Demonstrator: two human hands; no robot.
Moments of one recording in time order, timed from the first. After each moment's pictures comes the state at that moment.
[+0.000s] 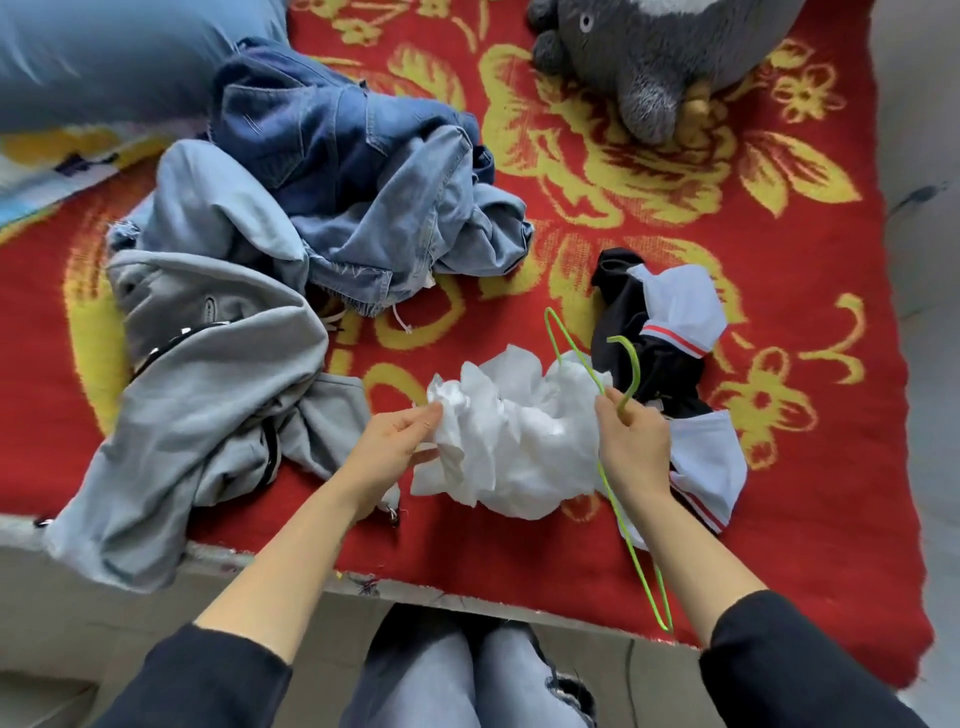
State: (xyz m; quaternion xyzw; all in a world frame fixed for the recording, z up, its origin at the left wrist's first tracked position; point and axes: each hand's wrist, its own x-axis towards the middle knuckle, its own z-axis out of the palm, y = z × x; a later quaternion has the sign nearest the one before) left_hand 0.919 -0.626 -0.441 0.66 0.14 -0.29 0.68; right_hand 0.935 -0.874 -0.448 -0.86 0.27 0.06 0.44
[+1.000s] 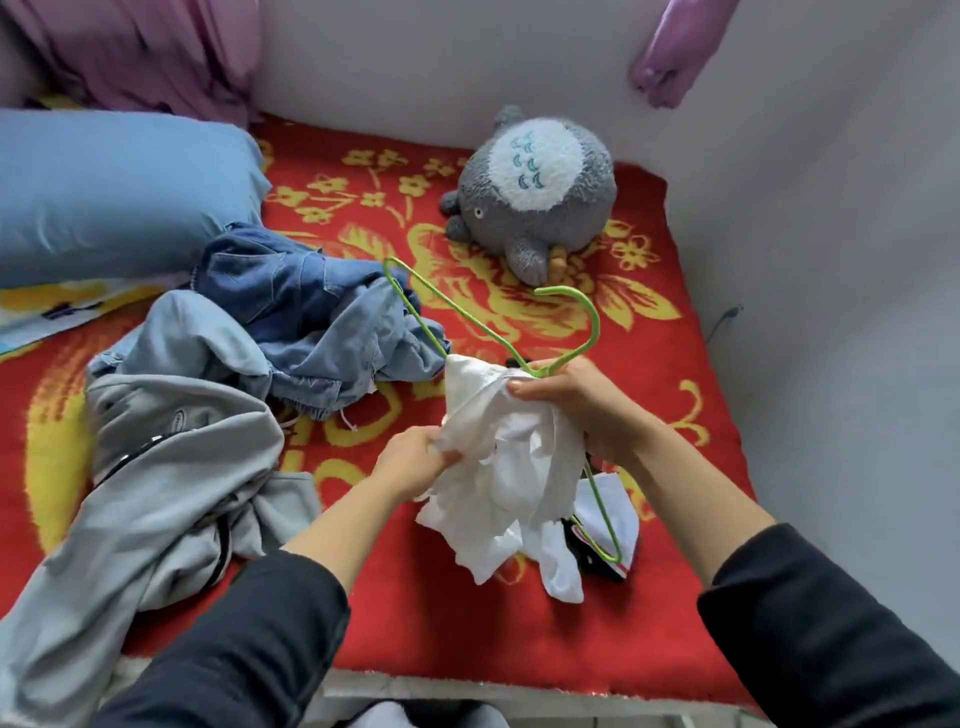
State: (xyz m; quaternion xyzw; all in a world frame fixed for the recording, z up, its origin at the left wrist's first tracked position) left_hand 0.952 -0.699 -0.364 0.90 0.00 -0.21 0.39; right_hand 0.951 -0.890 -0.223 -0.72 0.08 0.26 0.64
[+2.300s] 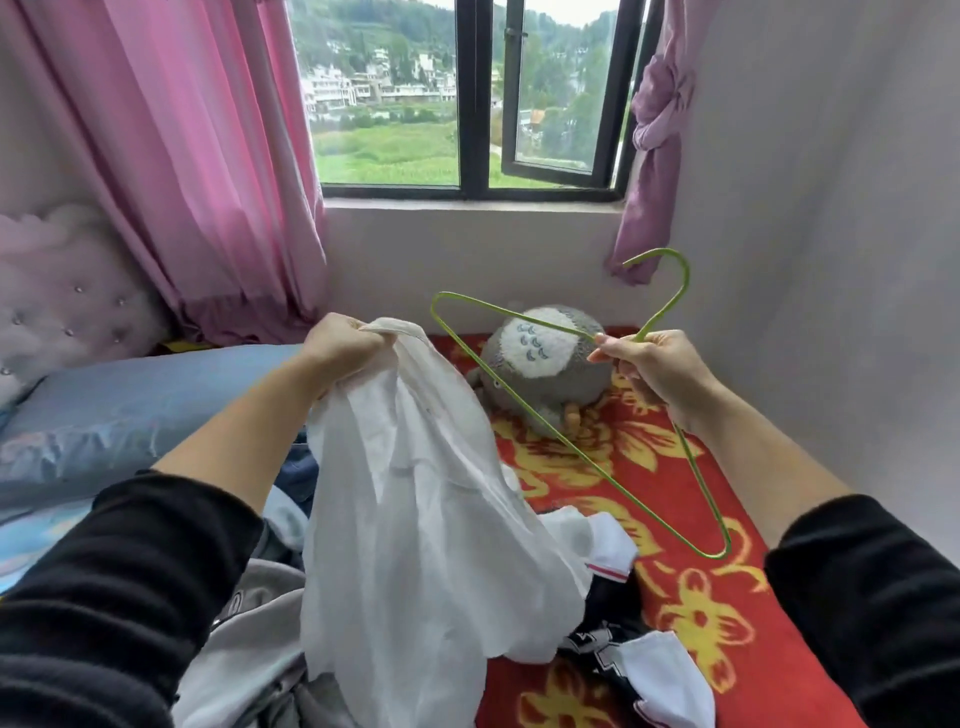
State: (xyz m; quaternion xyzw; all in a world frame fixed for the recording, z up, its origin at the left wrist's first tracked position) left_hand 1.070 -0.623 -0.074 0.90 0.07 0.04 0.43; right_hand 1.023 -0.956 -0.090 -0.77 0.03 -0.05 0.64
